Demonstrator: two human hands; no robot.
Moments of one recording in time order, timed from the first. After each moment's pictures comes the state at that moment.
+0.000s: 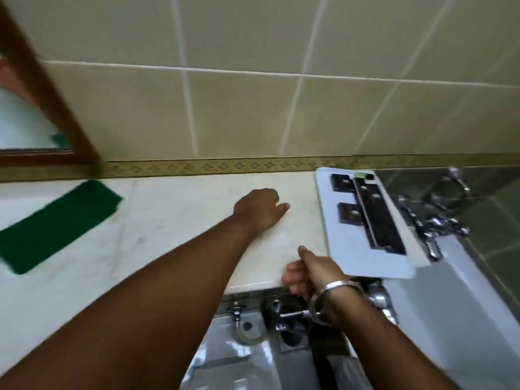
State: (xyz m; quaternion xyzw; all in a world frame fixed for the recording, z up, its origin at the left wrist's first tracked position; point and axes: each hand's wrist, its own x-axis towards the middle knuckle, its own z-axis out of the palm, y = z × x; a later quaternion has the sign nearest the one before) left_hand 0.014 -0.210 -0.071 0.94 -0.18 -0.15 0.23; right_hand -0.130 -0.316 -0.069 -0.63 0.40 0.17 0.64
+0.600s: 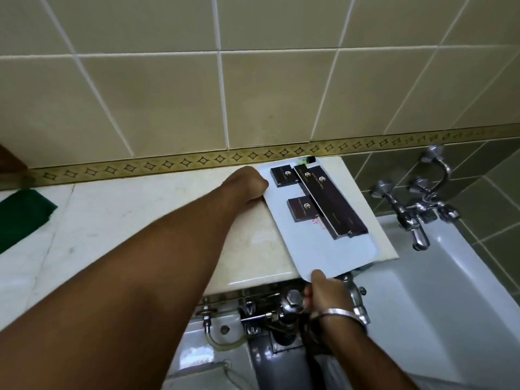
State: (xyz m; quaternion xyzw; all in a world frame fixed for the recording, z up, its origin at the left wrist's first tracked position) left_hand 0.059 -0.328 -0.084 0.93 -0.04 -0.21 0.29; right_hand -0.176 -0.429 -0.112 -0.69 0.47 0.07 0.55
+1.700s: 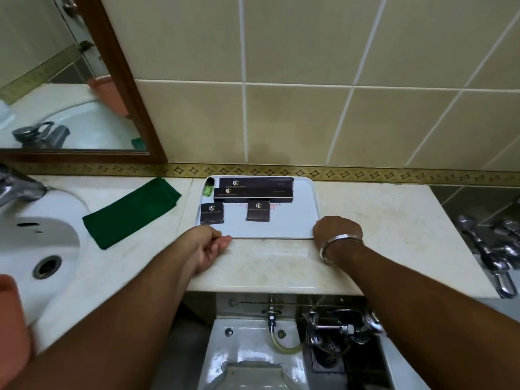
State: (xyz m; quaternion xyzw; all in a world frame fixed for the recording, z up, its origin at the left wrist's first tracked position) left_hand -0.033 -0.038 -0.077 0.57 0.42 -0.29 0.65; right_hand -0.023 -0.312 -0.097 -0.98 0.02 0.15 -0.13
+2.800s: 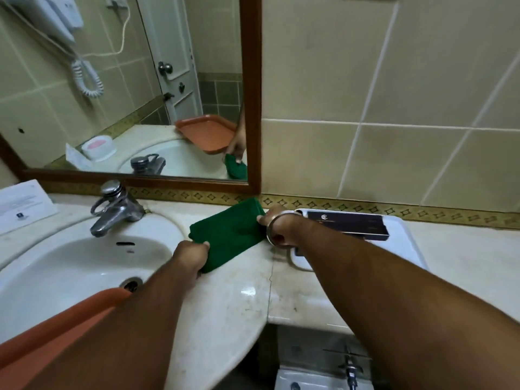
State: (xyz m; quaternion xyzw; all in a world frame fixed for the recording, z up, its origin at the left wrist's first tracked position) left_hand -0.036 0.175 -0.073 0.72 0.38 -0.04 0.57; right_hand 0.059 0.000 -0.051 -0.92 0.02 0.20 0.35
